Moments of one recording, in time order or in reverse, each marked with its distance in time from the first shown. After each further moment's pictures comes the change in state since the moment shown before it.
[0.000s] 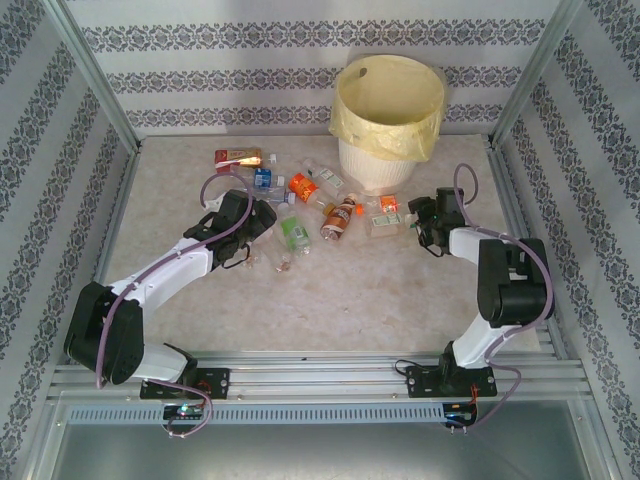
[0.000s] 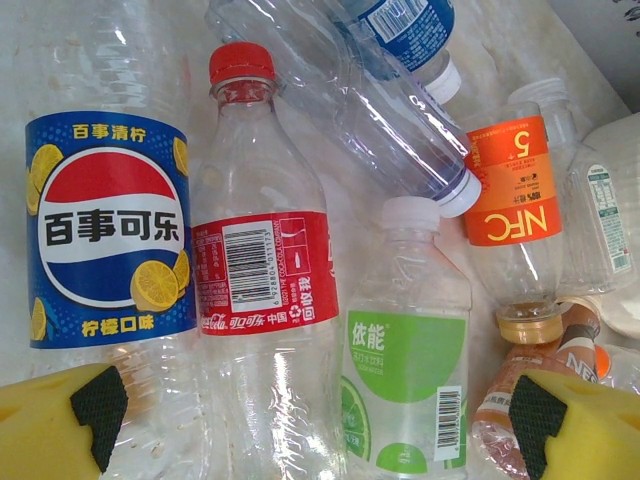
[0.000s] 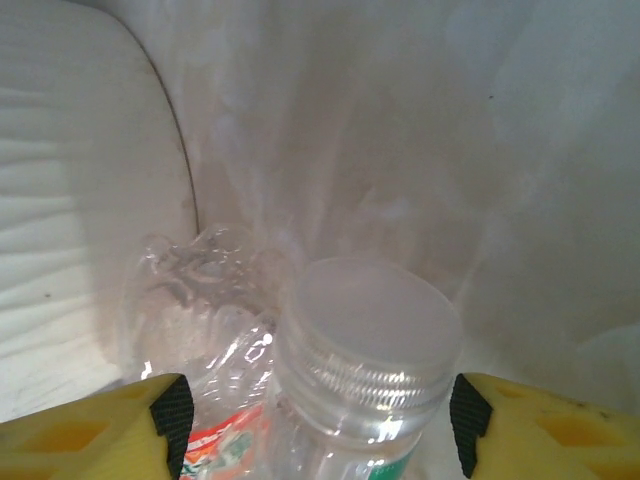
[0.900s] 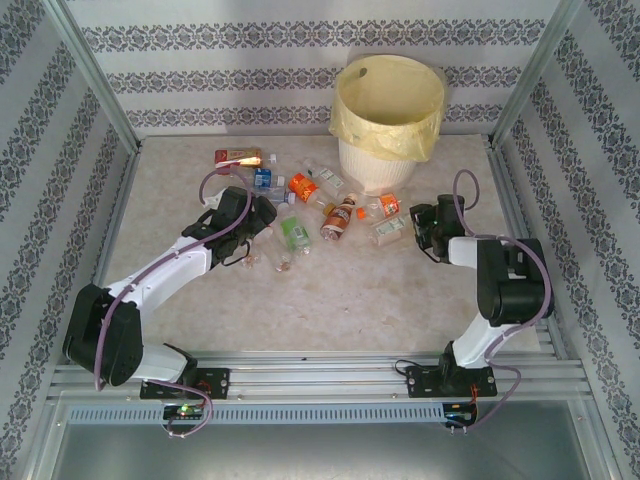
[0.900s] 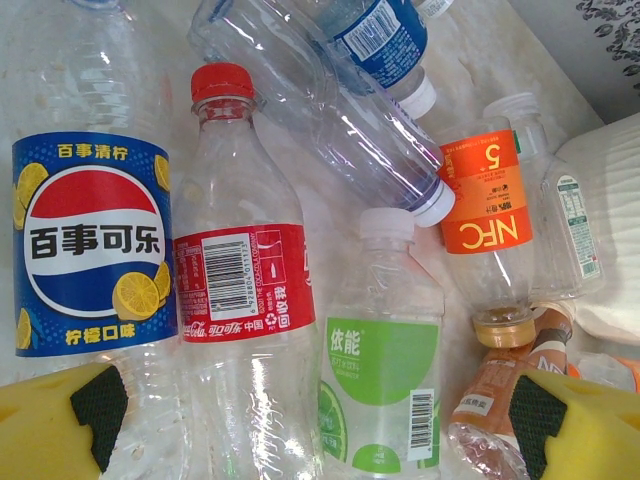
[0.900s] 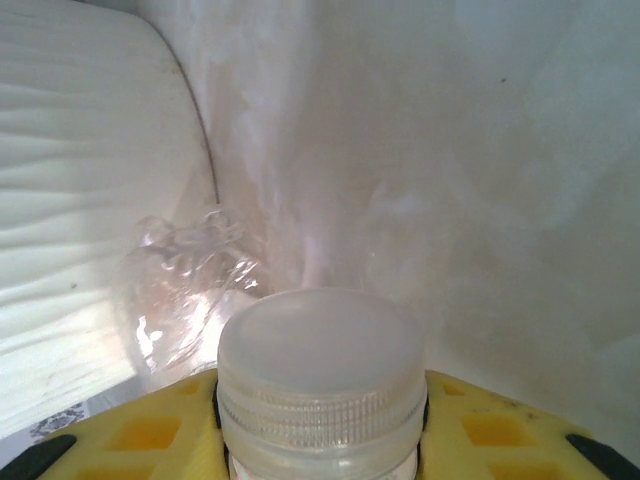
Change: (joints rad) left arm 0.000 -0.011 0.023 -0.009 -0.001 0.000; right arm -0.002 -0.029 -0.093 0.157 -0.018 0.018
